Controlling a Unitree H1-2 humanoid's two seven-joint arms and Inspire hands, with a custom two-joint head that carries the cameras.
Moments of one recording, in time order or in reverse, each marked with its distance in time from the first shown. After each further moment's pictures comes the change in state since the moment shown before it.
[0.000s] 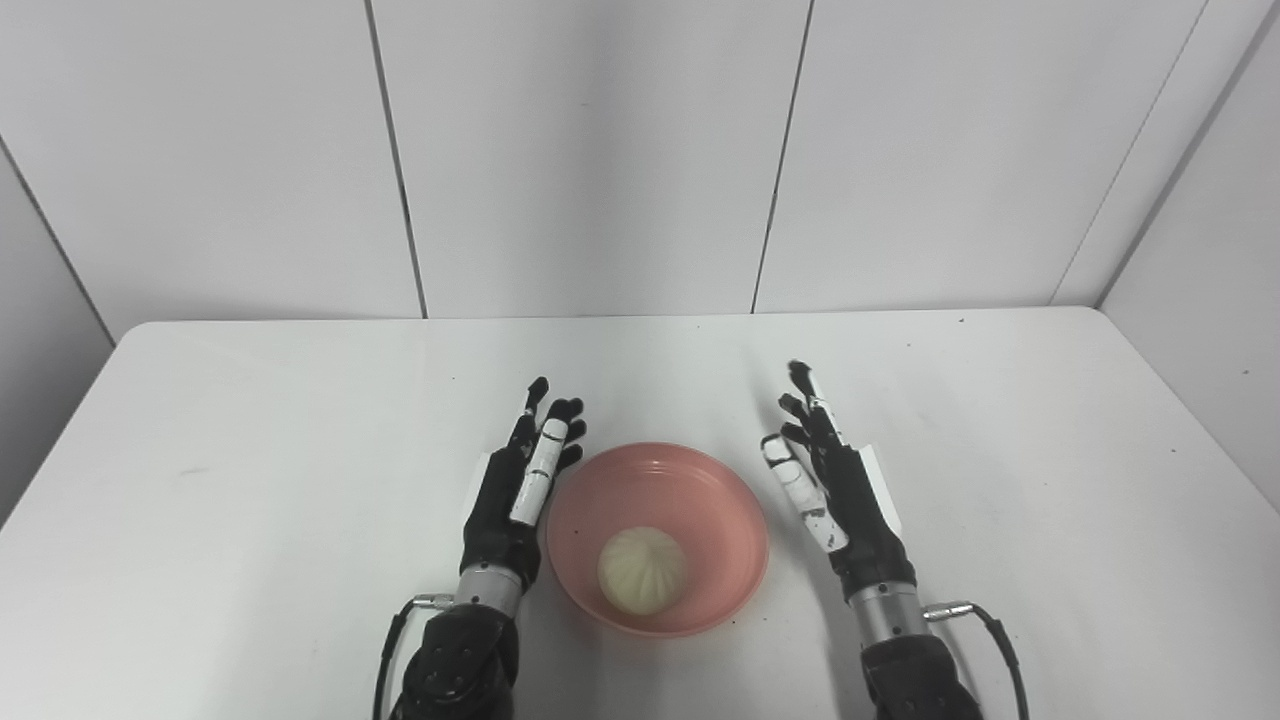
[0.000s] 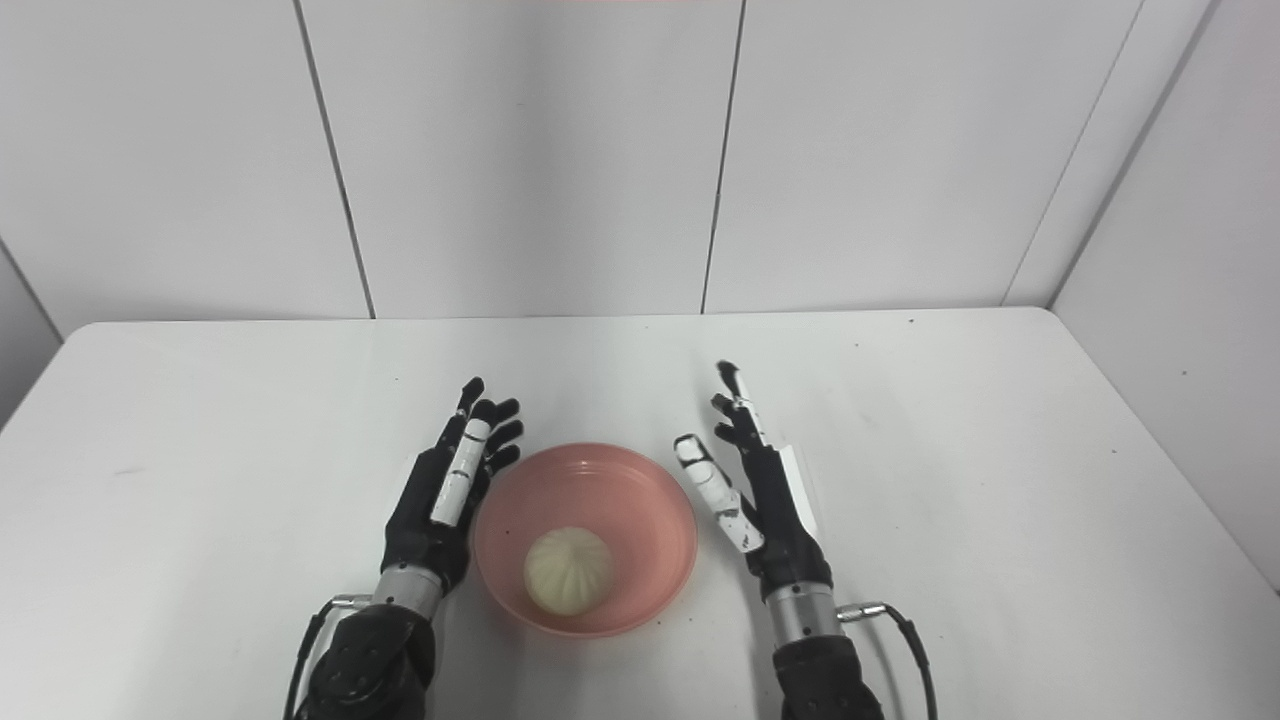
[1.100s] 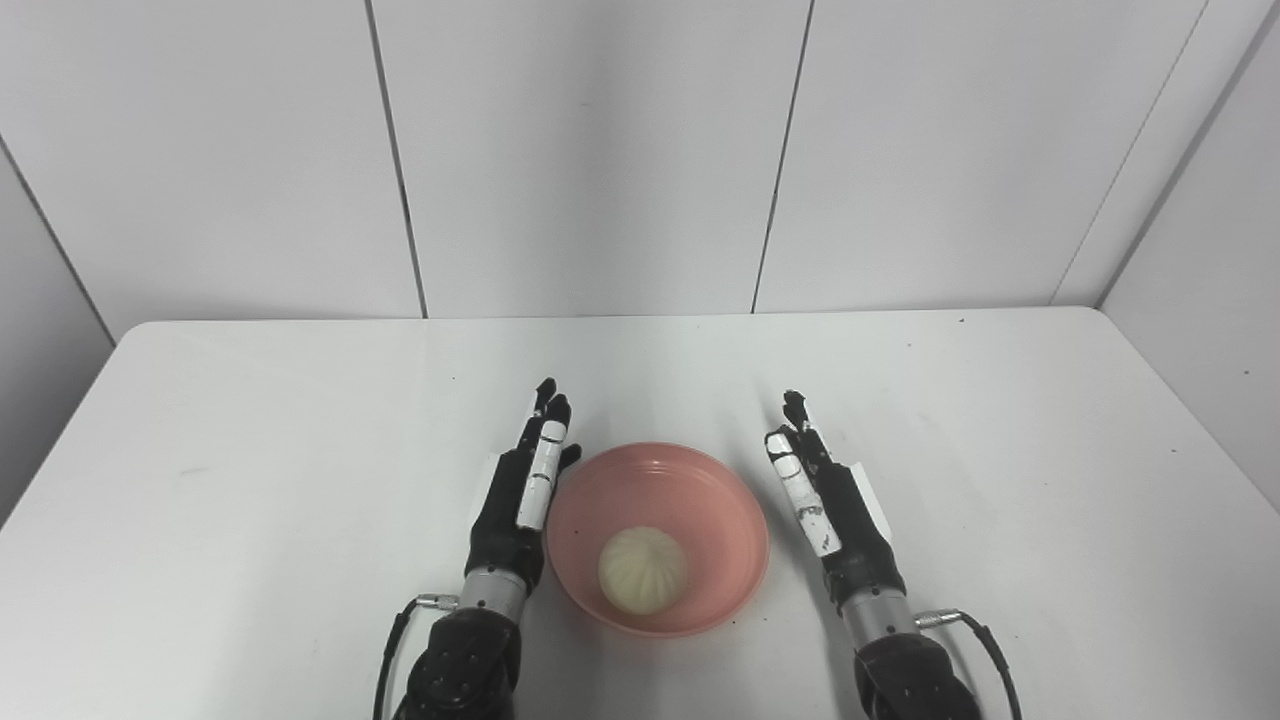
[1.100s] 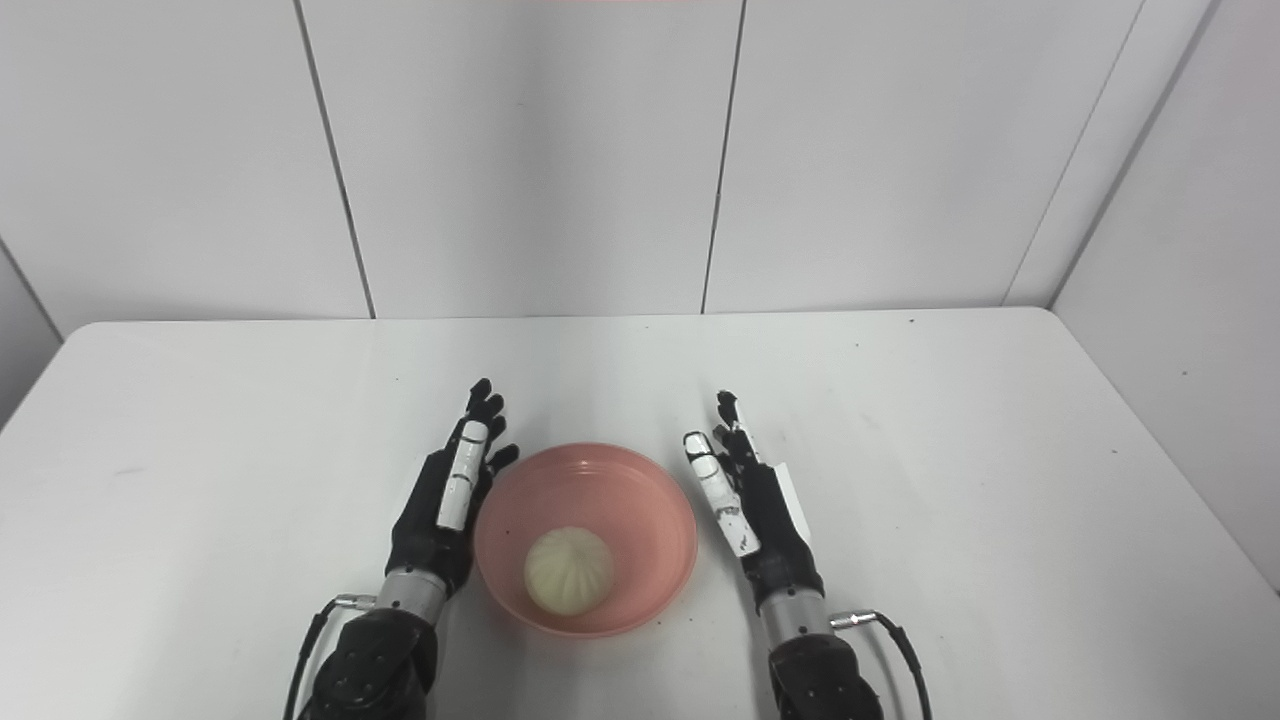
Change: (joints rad) left arm 0.005 0.013 -0.029 0.002 0.054 -0.019 -0.006; right arm -0.001 -0.011 0.025 -0.018 0.048 0.137 0.003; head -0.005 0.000
